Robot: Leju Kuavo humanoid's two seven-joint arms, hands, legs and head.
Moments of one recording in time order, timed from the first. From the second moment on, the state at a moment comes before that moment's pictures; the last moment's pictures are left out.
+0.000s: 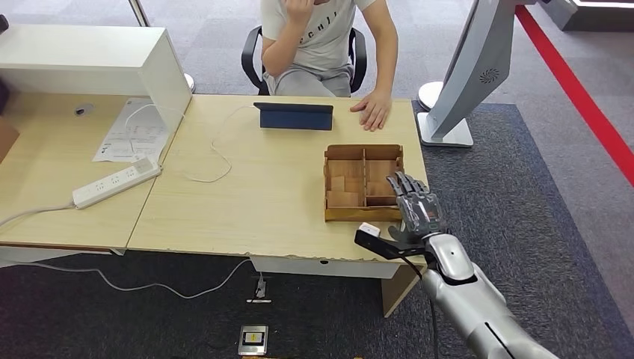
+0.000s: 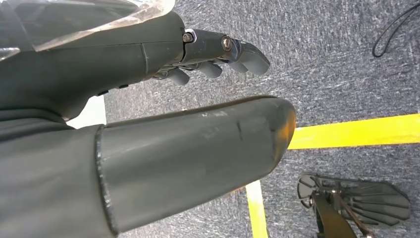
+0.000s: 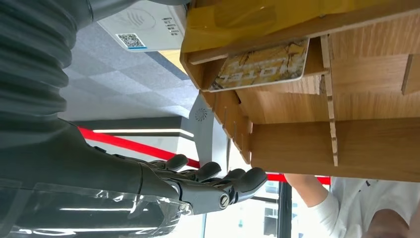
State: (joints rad) left arm -0.13 0.14 -0.58 -0.19 0.62 0.15 0.13; right arm -0.66 -0.12 0.66 -0.57 1.07 -0.38 -0.06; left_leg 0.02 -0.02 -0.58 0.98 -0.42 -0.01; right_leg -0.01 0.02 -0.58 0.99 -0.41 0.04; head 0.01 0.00
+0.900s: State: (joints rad) left arm -0.13 0.15 -0.60 -0.19 0.62 0.15 0.12; right arm -0.66 -0.08 0.64 -0.48 1.08 -0.39 -0.08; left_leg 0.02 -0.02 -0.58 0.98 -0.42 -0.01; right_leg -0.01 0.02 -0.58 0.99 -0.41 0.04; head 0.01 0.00
